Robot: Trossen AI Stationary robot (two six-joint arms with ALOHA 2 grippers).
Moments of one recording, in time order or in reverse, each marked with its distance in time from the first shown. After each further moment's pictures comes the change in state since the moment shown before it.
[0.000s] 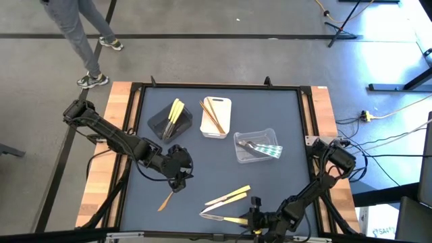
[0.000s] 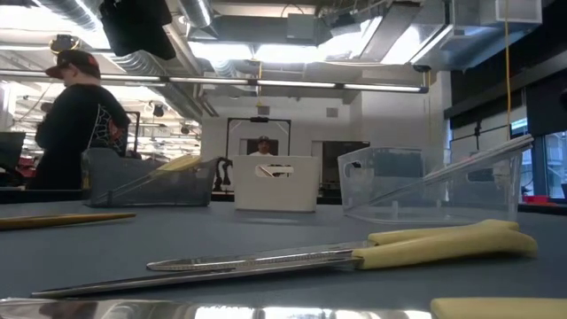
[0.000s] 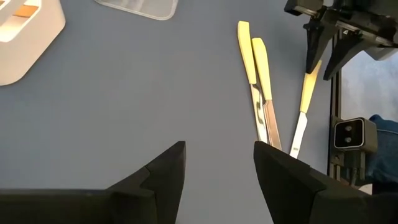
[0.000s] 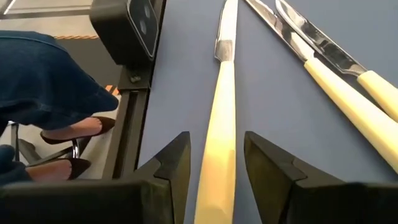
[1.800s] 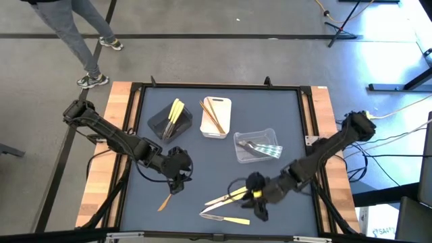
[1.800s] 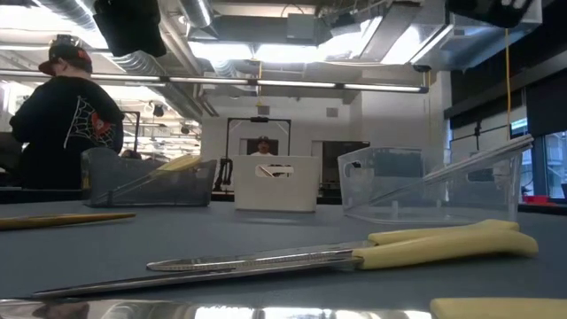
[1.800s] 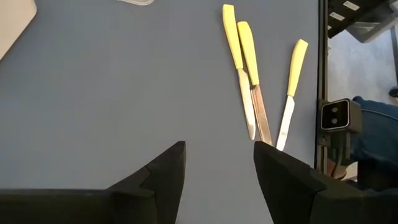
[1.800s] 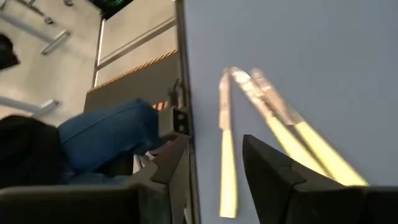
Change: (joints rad) left arm -0.001 -0.001 0.000 -0.002 0.076 0.027; right arm -0.279 -0.497 0.000 -0.322 -0.472 0.157
